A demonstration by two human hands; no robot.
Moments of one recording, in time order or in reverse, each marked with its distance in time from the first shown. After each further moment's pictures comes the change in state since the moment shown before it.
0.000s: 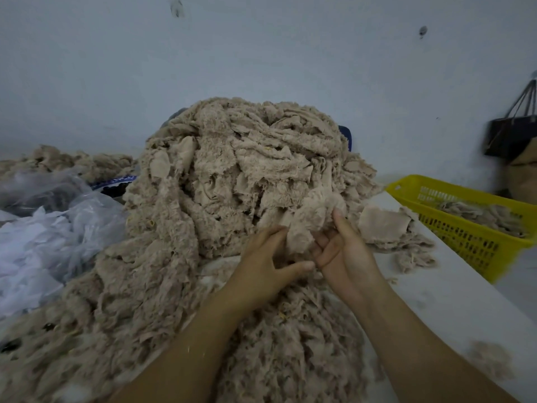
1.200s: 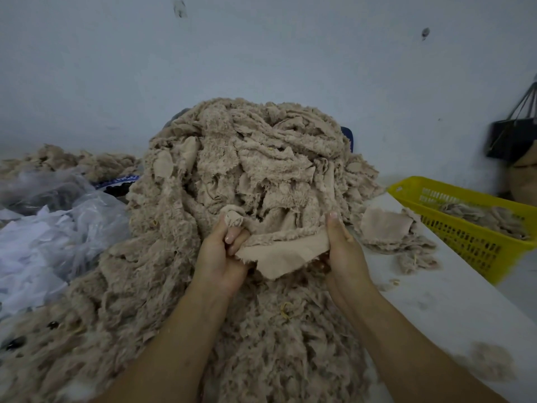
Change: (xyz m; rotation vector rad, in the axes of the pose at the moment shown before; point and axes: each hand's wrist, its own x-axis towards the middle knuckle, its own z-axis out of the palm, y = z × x) left_hand 0.007 -0.007 -0.034 -1.778 0.344 -0.267; right_hand 0.004 0.016 0.000 -0.487 0.226 -0.122
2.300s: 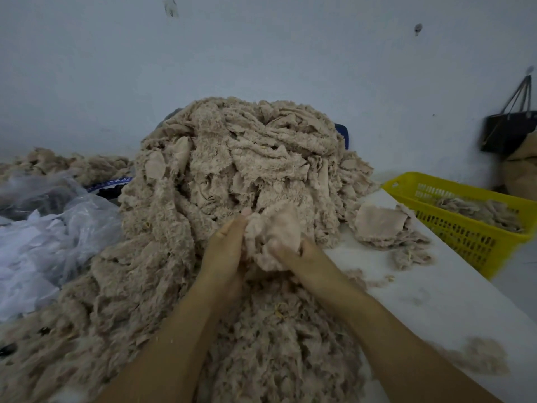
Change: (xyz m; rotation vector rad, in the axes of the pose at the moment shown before) left_hand -0.017 -0.010 0.015 0.726 0.058 0.142; right_hand -0.022 0.003 0.005 -0.454 -0.524 -0.101
